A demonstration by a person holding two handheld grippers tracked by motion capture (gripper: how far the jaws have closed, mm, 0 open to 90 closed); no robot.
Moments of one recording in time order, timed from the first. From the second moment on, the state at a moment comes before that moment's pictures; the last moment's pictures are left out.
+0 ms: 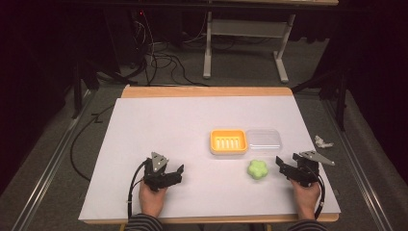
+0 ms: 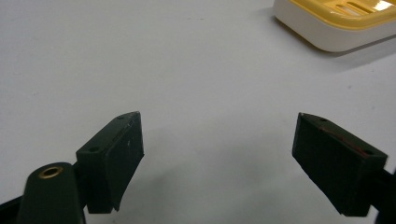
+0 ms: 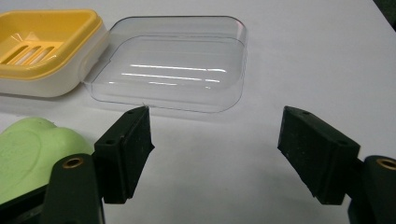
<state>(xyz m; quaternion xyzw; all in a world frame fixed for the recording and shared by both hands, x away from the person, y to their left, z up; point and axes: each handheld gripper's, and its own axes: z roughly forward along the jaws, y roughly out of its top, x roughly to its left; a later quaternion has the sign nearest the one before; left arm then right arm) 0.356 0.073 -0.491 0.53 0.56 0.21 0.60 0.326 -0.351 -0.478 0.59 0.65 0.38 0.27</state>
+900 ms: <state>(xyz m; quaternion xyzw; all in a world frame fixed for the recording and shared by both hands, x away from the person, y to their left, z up) 0.355 0.073 -0.491 0.54 0.56 0.21 0.60 0.324 -0.350 -0.477 0.59 0.65 0.38 0.28</state>
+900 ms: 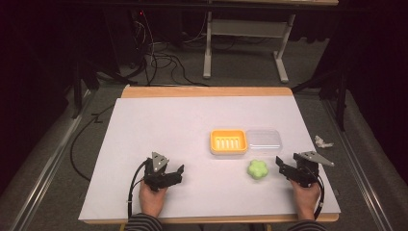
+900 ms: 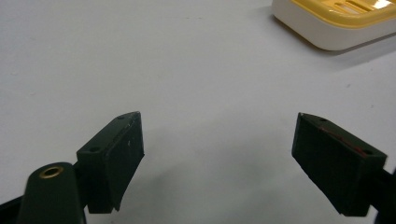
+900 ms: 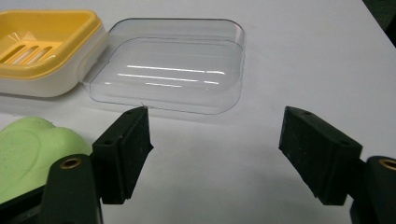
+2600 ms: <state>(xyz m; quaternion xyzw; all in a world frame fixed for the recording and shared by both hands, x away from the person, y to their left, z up) 0.355 0.073 -0.491 0.54 0.56 0.21 0.60 0.289 -0.312 -0.467 0.53 0.69 0.39 0.32</state>
